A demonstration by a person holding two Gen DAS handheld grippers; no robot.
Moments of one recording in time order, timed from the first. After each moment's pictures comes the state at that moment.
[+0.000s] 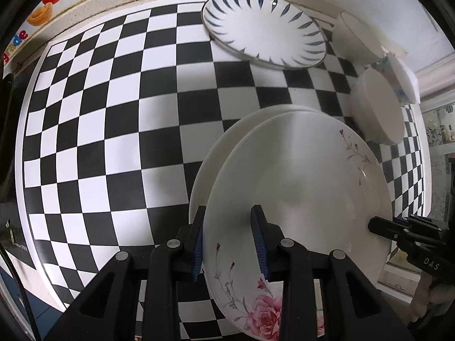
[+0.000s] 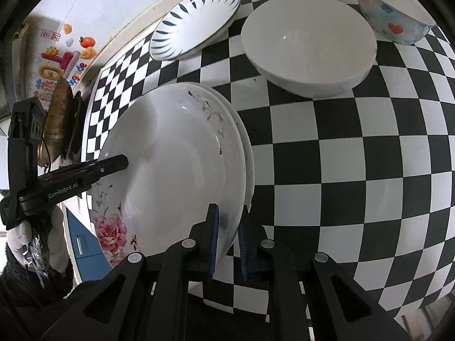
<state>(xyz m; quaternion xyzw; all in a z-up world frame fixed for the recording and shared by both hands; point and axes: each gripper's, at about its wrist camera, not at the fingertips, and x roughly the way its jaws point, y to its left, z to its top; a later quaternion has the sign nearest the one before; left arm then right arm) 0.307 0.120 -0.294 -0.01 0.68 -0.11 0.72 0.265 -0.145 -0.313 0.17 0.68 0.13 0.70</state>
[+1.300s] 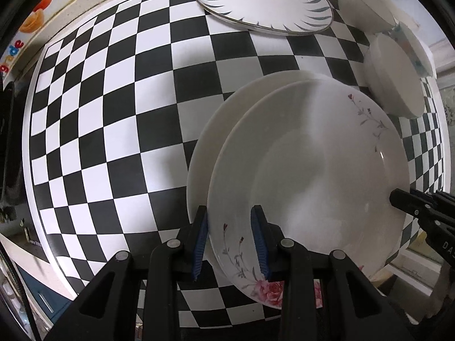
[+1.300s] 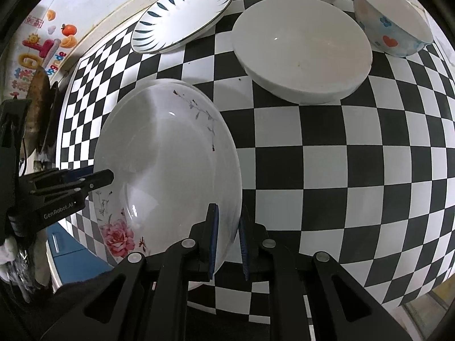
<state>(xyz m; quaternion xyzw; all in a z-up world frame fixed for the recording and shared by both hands) 0.309 0.088 -0.318 0.04 0.71 -0.08 0.69 0.276 -0.129 -0.323 0.12 0.70 0.09 0.70</state>
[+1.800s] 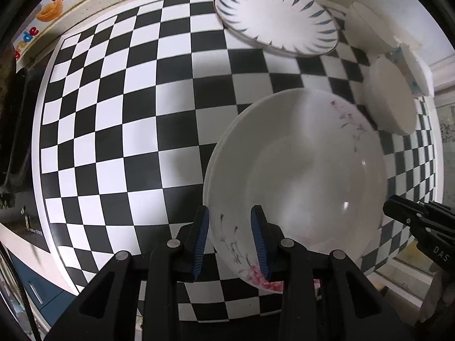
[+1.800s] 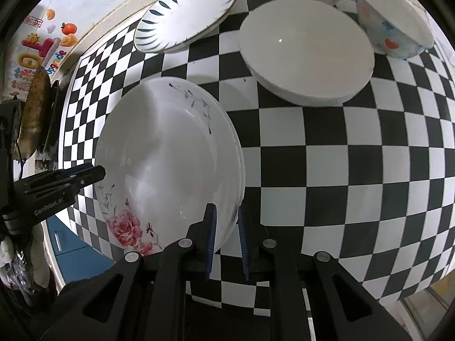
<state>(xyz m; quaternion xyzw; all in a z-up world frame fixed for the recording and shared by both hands) 0.302 0.112 -0.284 0.02 0.70 -0.07 0.71 0.279 -0.128 -0.312 0.12 0.70 0.09 0.69</state>
